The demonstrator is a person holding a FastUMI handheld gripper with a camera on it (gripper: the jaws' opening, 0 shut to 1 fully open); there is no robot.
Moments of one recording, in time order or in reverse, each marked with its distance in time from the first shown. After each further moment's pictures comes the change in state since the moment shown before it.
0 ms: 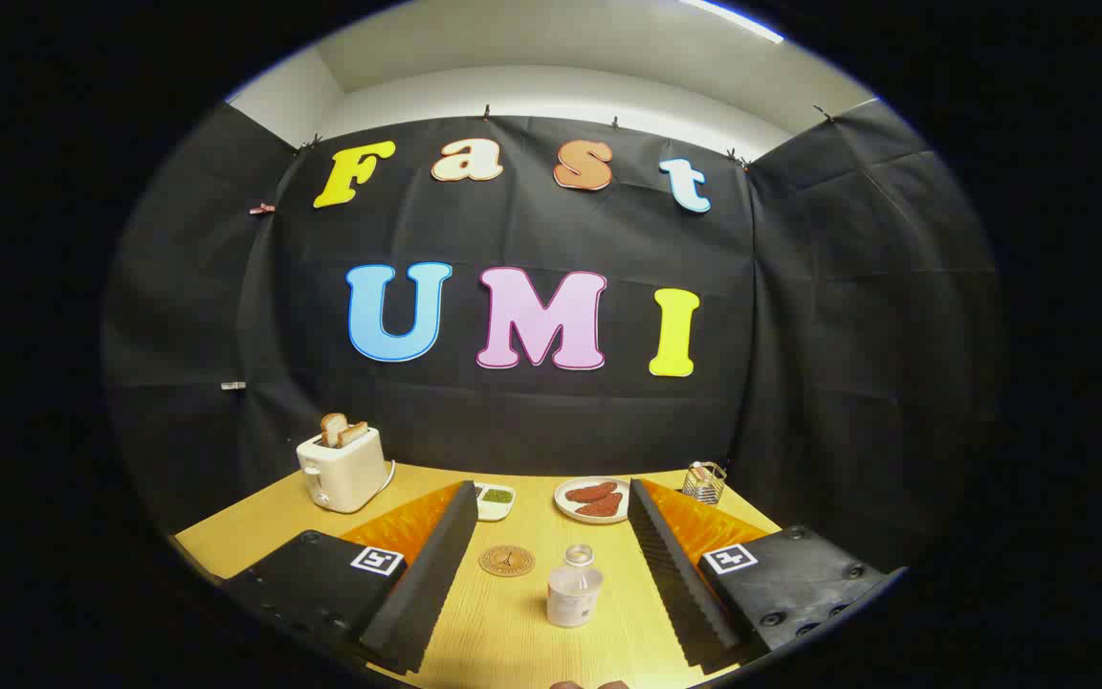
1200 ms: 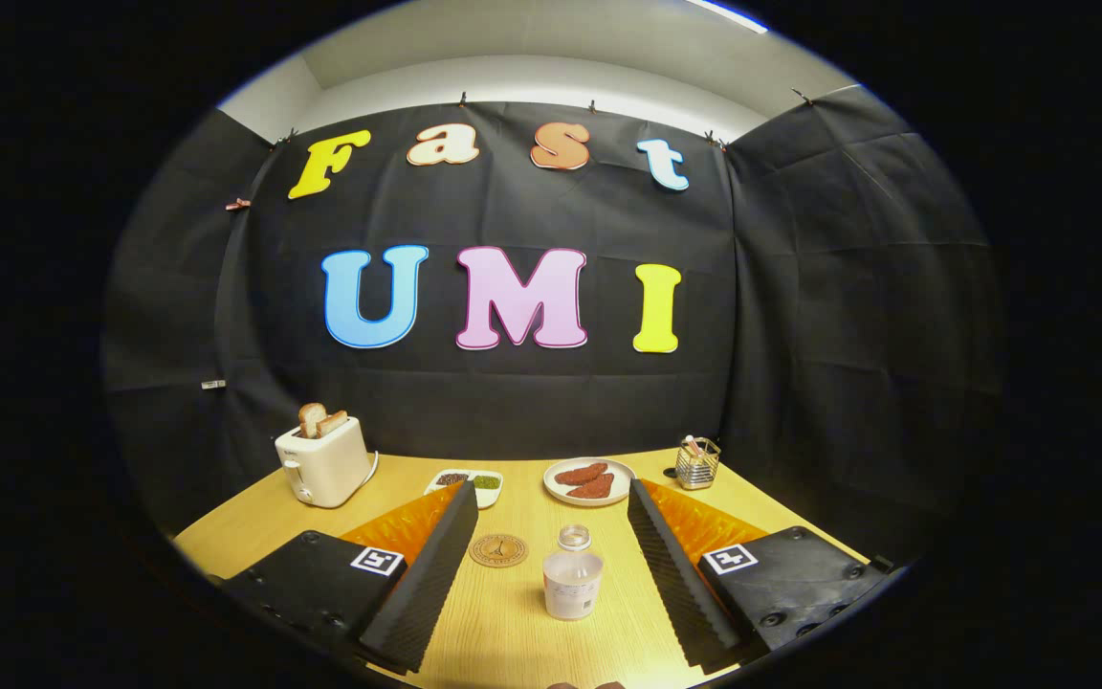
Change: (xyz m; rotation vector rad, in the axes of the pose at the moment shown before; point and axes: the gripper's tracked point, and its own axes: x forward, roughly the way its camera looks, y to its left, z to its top) arm 0.022 -0.012 -0.050 0.030 0.058 -0.063
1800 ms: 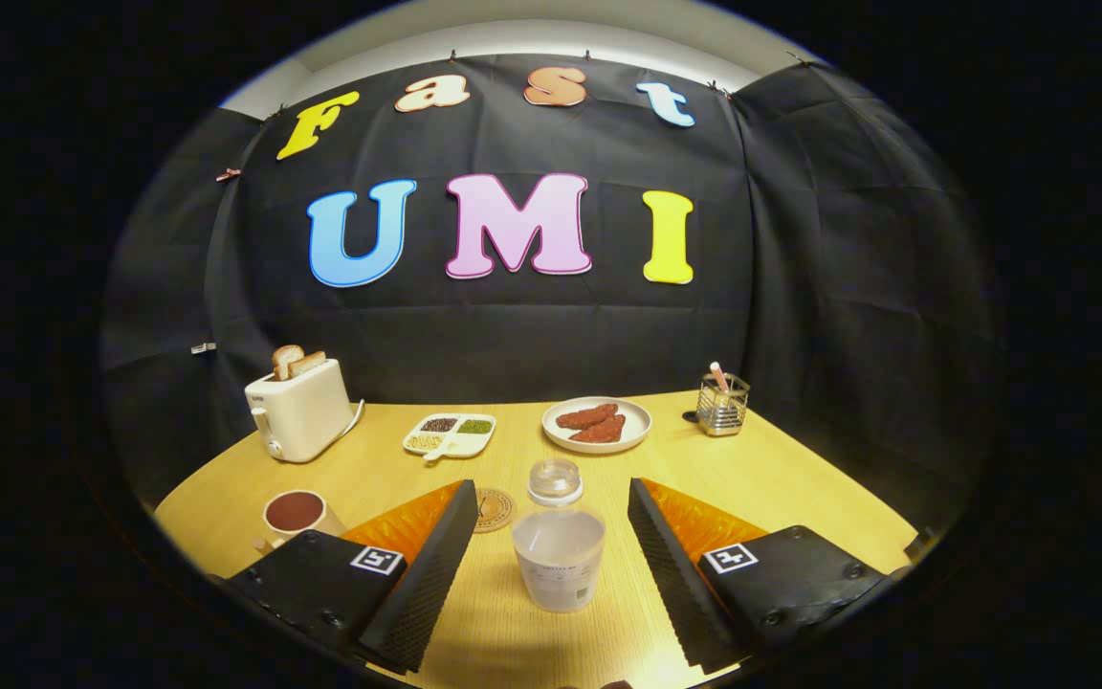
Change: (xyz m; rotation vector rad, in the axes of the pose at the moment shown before) arm 0.073 -0.020 -0.118 0.038 0.149 0.047
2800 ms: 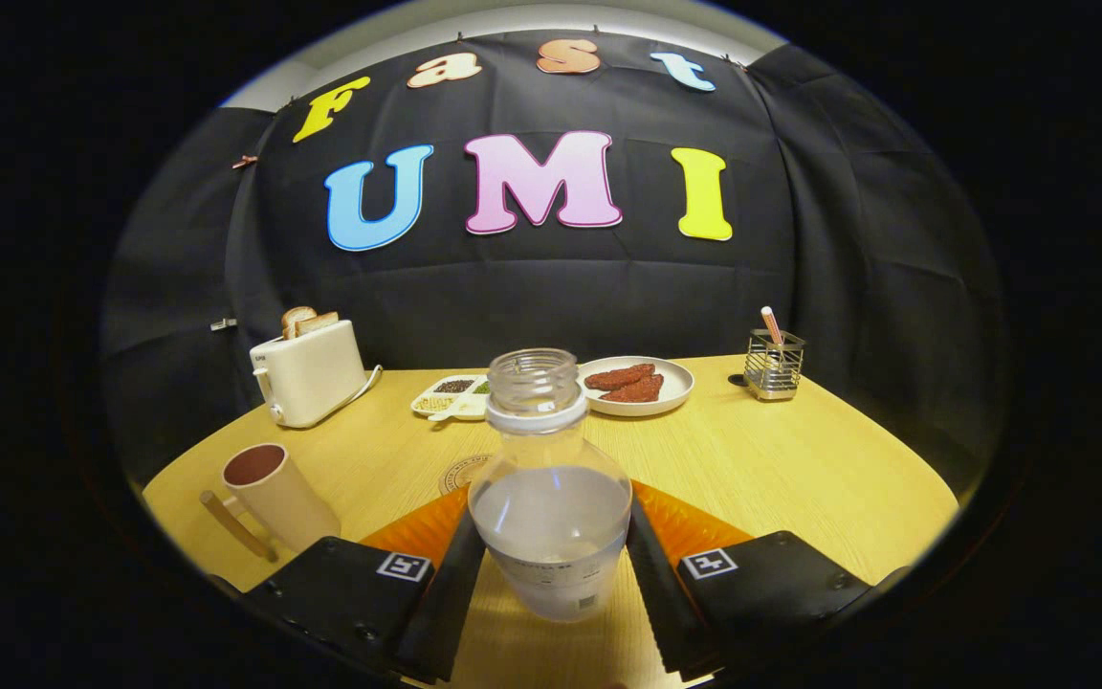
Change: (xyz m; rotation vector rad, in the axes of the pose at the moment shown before) arm 0.047 0.004 -0.052 -0.022 0.053 0.133
